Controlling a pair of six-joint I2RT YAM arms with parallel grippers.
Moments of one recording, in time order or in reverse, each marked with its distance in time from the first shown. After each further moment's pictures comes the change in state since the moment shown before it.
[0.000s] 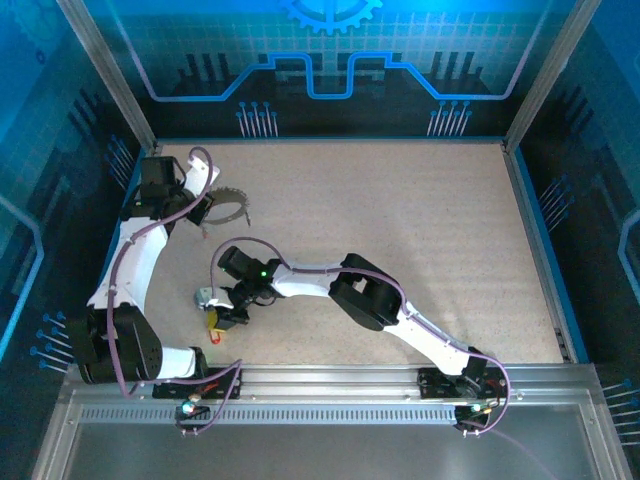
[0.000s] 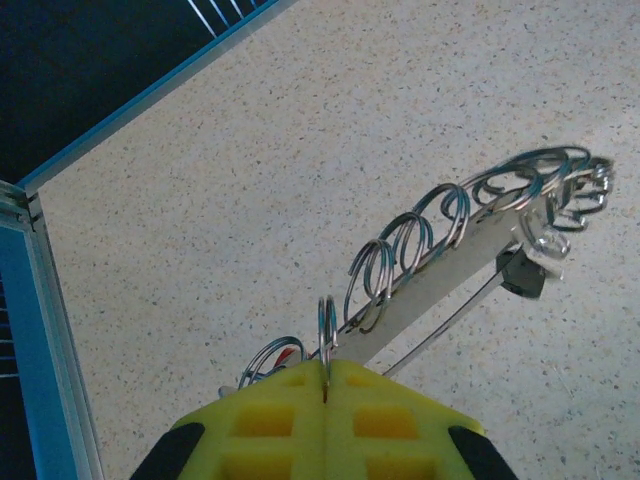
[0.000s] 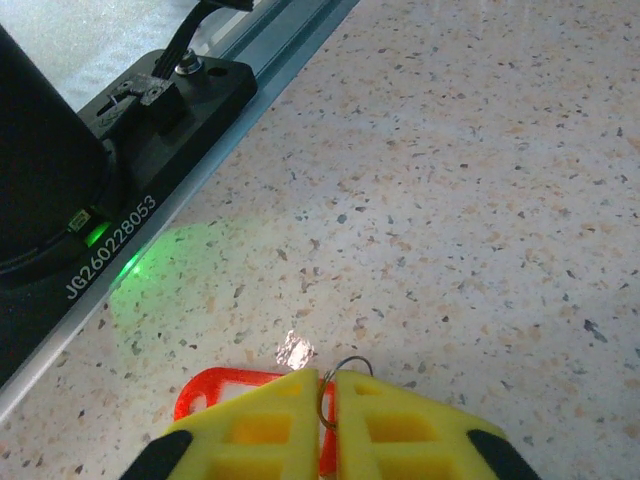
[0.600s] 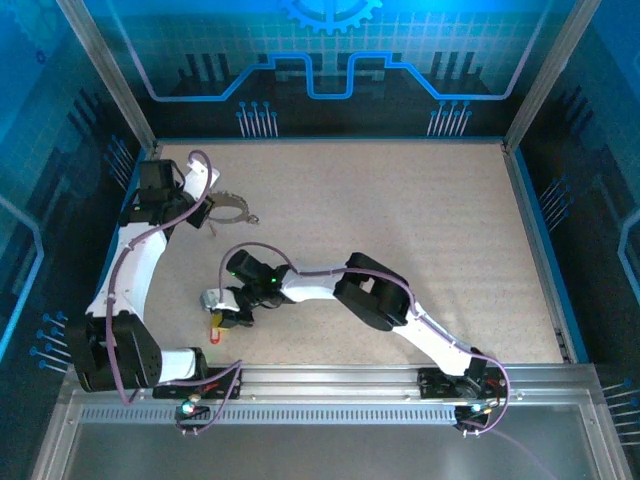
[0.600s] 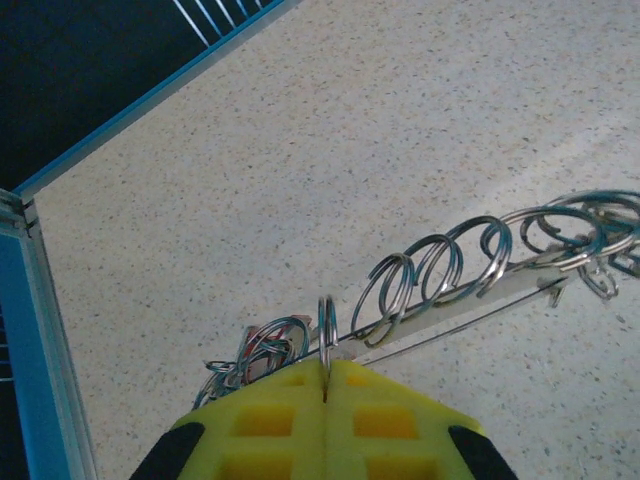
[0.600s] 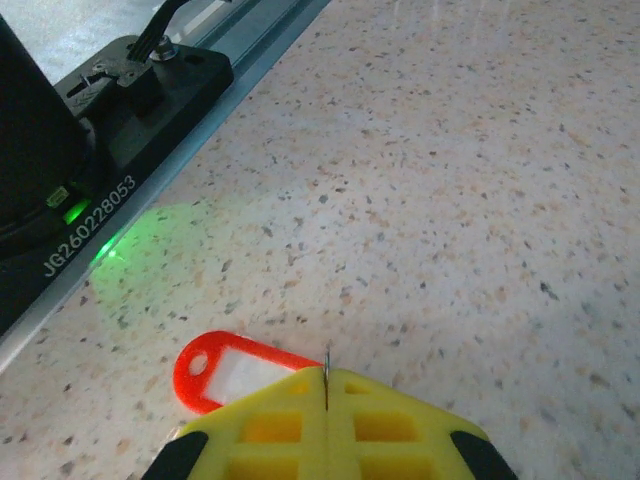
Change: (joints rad) left arm 0.001 -0.046 -0.038 0.002 0.027 0.011; right arm 0.001 -0.124 -0.262 0.249 0.104 0.043
